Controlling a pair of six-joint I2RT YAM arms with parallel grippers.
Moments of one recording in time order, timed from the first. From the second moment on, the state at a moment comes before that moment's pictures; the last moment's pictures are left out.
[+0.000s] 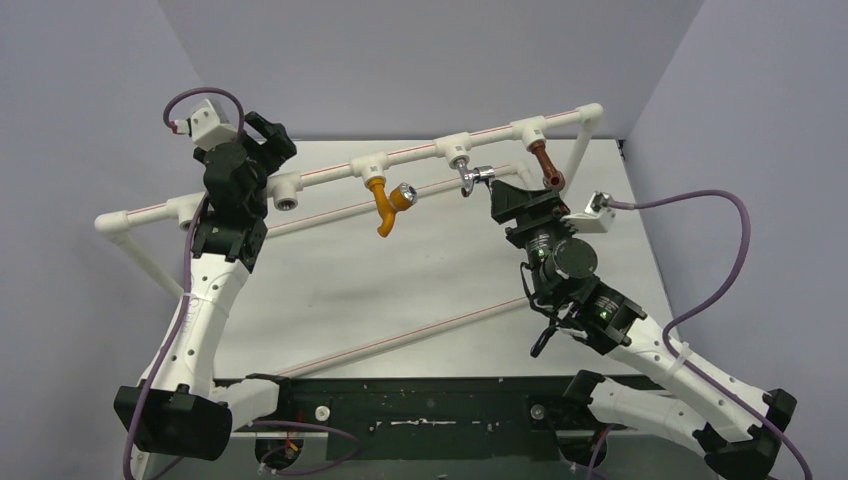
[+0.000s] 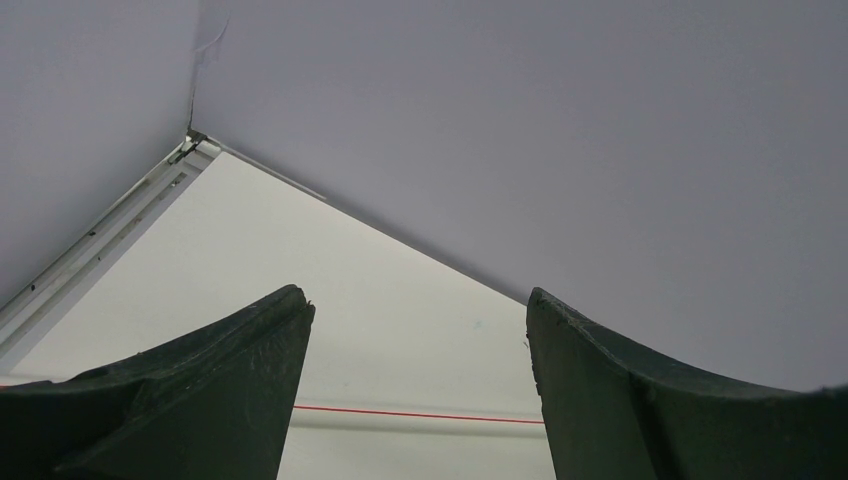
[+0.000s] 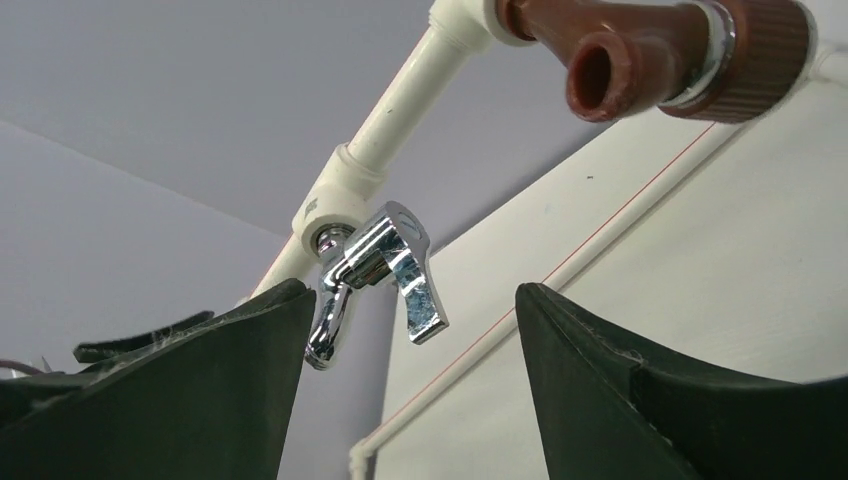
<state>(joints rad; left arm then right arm) -0.14 1.18 1.20 -0.07 -0.37 -0.51 0.88 0.87 0.89 0.02 0.82 0.97</state>
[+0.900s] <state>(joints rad) -0.14 1.18 1.20 -0.07 -0.37 -0.51 0.88 0.87 1.03 -0.12 0.21 -0.82</state>
